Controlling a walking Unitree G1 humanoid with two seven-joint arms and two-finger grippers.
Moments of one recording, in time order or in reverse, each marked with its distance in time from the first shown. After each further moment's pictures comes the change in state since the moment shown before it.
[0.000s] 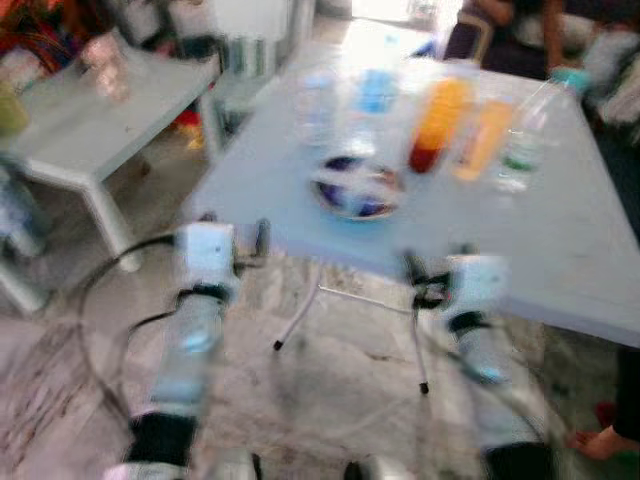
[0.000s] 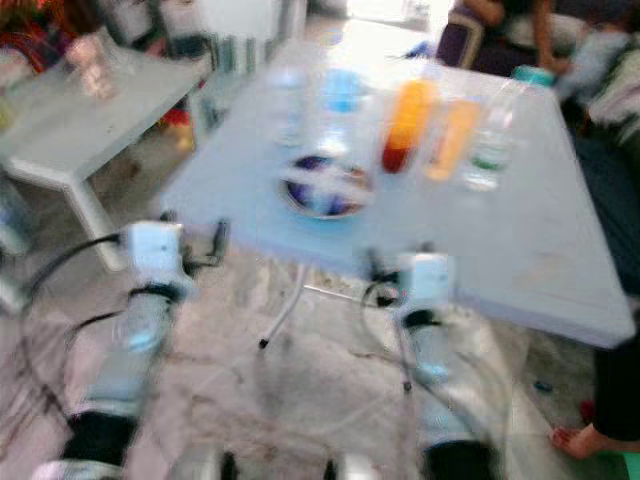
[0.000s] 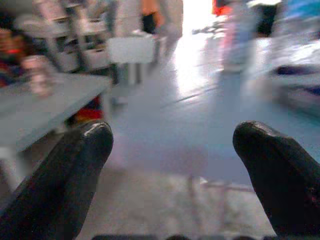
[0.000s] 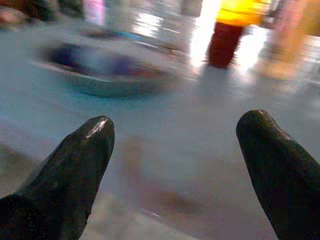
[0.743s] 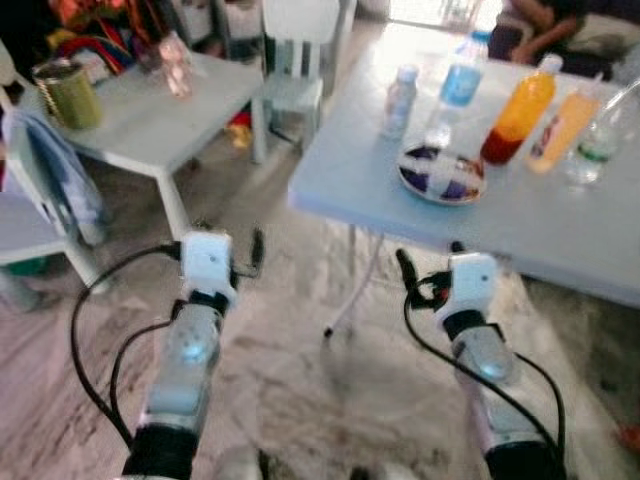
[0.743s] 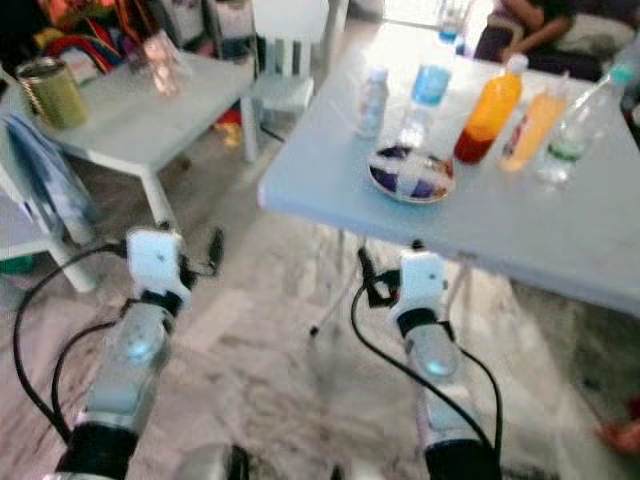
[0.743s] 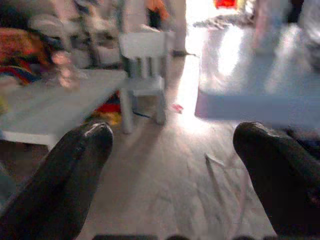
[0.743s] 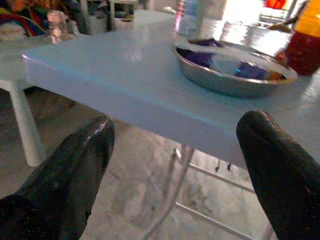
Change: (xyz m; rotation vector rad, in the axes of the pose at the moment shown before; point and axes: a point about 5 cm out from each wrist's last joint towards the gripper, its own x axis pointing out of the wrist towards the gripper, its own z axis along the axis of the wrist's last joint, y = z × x) left arm -0.010 -0.014 -0.006 0.037 0.026 -0.074; right arm -0.001 -0.016 0.002 -0.046 0.004 -0.030
